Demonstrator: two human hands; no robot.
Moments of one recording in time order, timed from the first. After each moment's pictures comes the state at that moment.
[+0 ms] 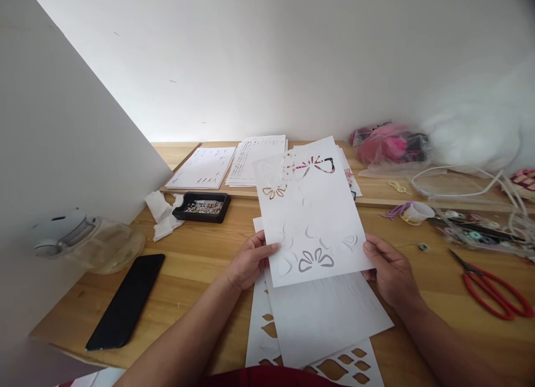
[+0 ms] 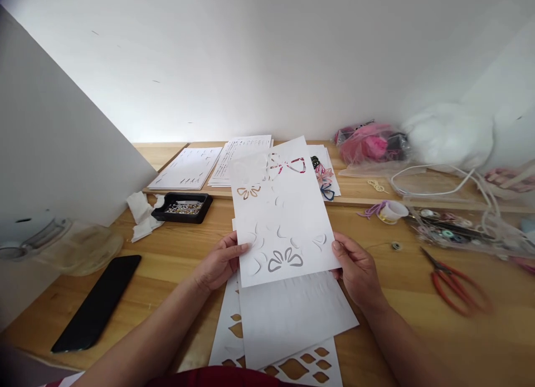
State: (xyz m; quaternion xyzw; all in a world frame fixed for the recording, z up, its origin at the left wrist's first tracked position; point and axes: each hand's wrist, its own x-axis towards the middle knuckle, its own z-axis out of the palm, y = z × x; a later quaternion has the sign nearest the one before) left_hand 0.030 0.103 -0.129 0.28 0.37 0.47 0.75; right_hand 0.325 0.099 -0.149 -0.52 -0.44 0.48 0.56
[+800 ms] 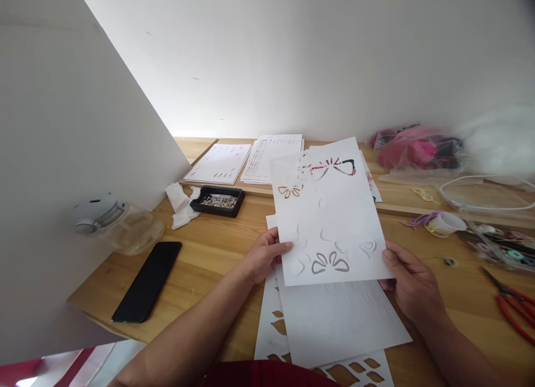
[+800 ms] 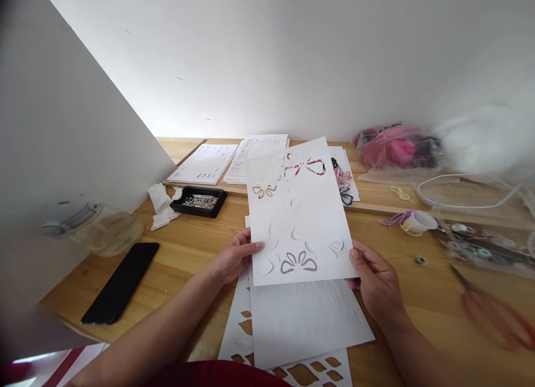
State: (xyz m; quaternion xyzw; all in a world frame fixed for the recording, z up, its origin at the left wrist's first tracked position) left_hand 0.030 0.104 -0.129 0.29 0.38 0.48 0.74; right_hand 0.325 0.100 -0.148 -0.54 -0.43 0.47 0.55
